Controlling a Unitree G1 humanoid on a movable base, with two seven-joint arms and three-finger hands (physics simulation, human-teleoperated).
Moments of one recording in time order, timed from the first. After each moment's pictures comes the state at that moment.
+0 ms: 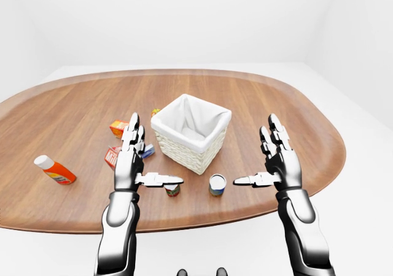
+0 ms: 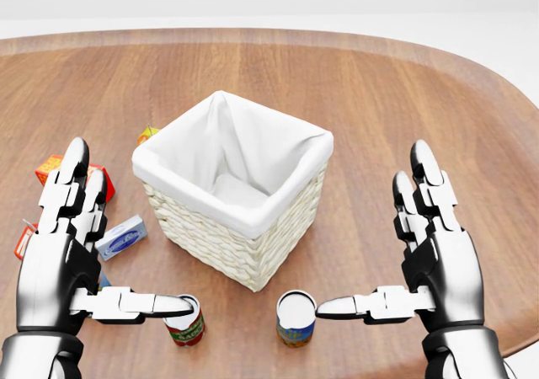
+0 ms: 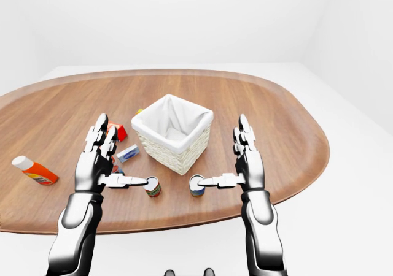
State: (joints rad) left arm 0.04 0.03 0.07 -0.36 0.01 0.09 -0.09; right arm 0.07 -0.02 -0.07 -0.36 0.08 0.09 0.10
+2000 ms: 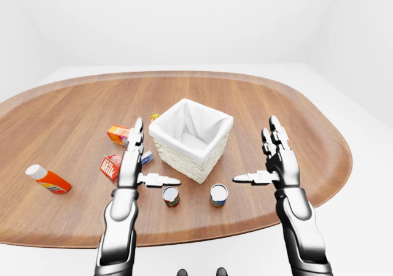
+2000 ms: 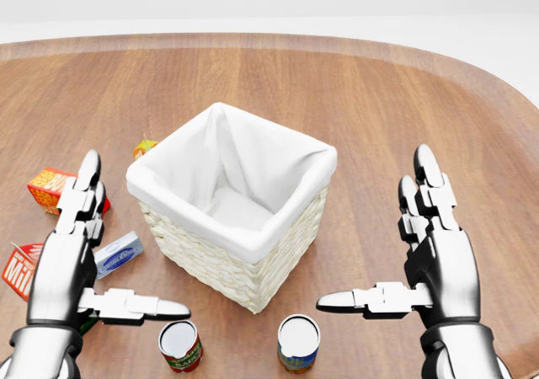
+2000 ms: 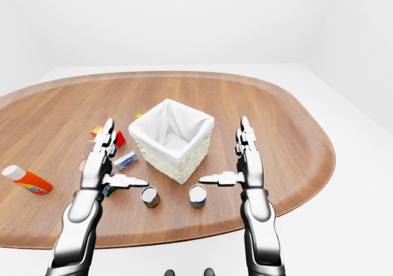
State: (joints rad) left arm 0.00 0.06 0.08 -0.25 0.18 0.09 -0.10; right arm 0.04 -0.02 -0.07 -0.30 0.04 0.09 0.06
